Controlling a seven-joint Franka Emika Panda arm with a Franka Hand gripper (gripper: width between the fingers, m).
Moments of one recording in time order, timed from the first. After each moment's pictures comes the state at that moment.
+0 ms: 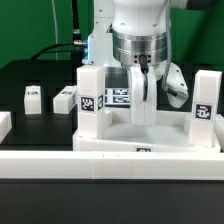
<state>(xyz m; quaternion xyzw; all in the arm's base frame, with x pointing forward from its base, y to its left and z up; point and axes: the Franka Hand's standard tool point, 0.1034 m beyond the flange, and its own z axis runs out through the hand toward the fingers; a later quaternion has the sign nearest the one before) 0.498 0.013 0.015 0.68 -0.72 -0.09 0.06</state>
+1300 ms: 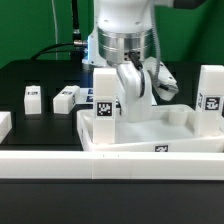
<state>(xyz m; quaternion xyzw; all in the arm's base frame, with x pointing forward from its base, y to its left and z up) 0.488 -0.024 0.018 0.77 -0.63 -0.10 0.06</state>
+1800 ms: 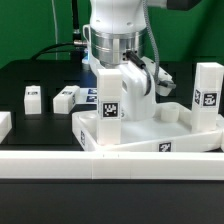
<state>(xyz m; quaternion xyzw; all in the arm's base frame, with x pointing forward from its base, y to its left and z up) 0.489 -0.030 0.018 0.85 -0.51 -0.10 0.05</state>
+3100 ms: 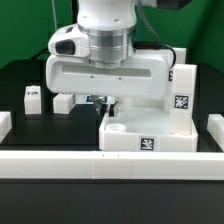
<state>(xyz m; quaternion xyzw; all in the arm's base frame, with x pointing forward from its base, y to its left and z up) 0.507 -0.041 0.021 0.99 -0.03 -0.10 0.00</state>
